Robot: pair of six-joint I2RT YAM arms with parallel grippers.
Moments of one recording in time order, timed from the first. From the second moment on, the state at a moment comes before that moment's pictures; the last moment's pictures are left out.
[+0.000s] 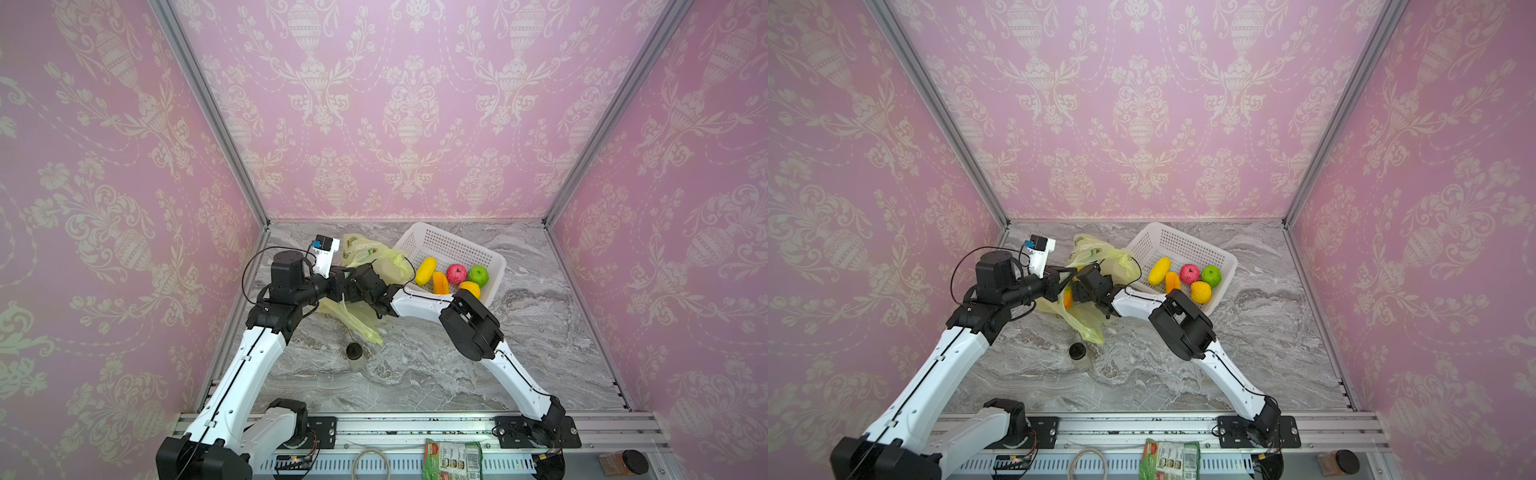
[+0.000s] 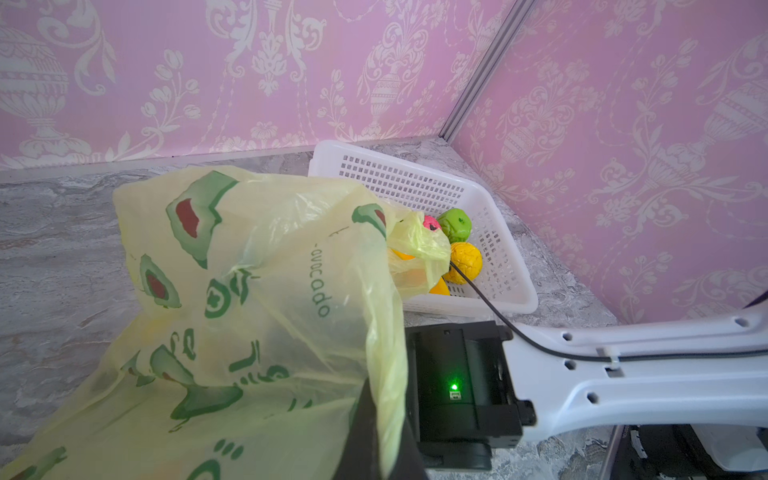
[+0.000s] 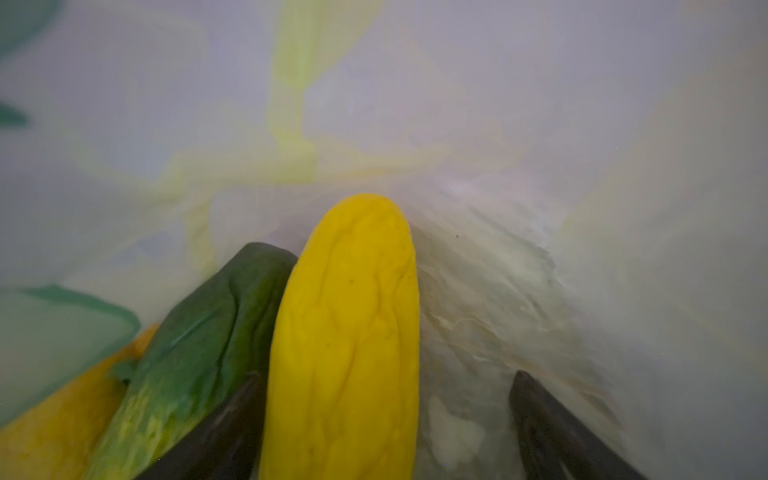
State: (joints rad) left arm -0.14 1.03 0.90 -0.29 0.59 -0.16; right arm 0.87 2.50 1.90 -0.02 0.21 0.50
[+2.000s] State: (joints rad) left arm -0.17 0.98 0.86 -0.20 0.46 -0.44; right arm 0.52 1.20 0.55 0.73 0.09 0.26
